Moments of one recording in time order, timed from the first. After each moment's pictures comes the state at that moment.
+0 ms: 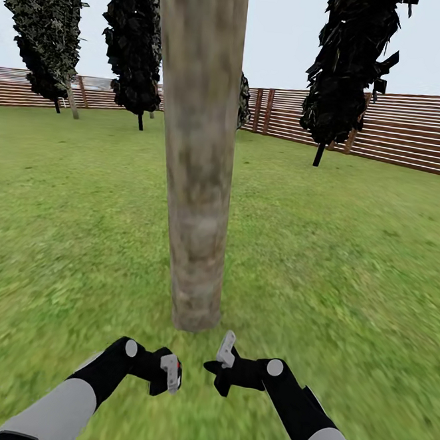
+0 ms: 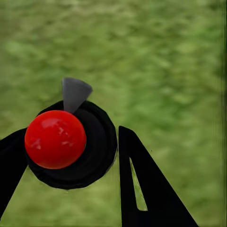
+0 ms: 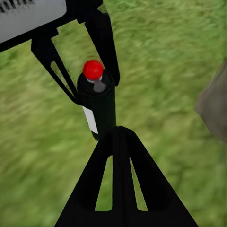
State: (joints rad) left arm -0.69 -0.04 -0.09 -0.48 -0.91 -0.14 -0.89; right arm -0.55 0.07 0.24 -0.73 0.42 -0.08 0.83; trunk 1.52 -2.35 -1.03
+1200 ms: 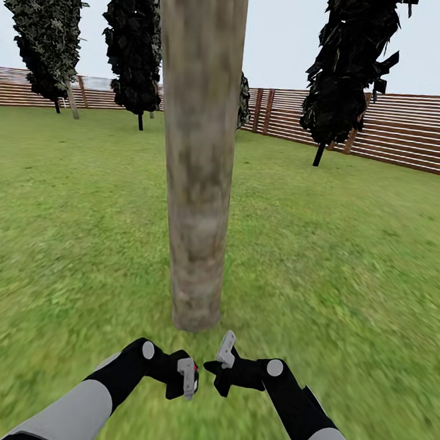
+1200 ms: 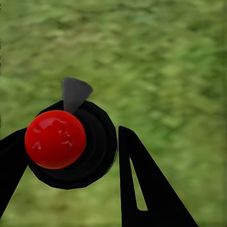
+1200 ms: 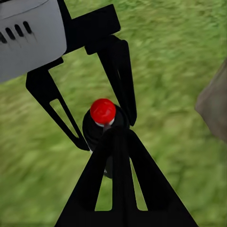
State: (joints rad) left arm -0.69 -0.11 -0.14 -0.49 -0.91 -0.14 -0.89; right arm -0.55 0.07 0.24 -0.73 0.42 -0.08 0.83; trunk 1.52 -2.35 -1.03
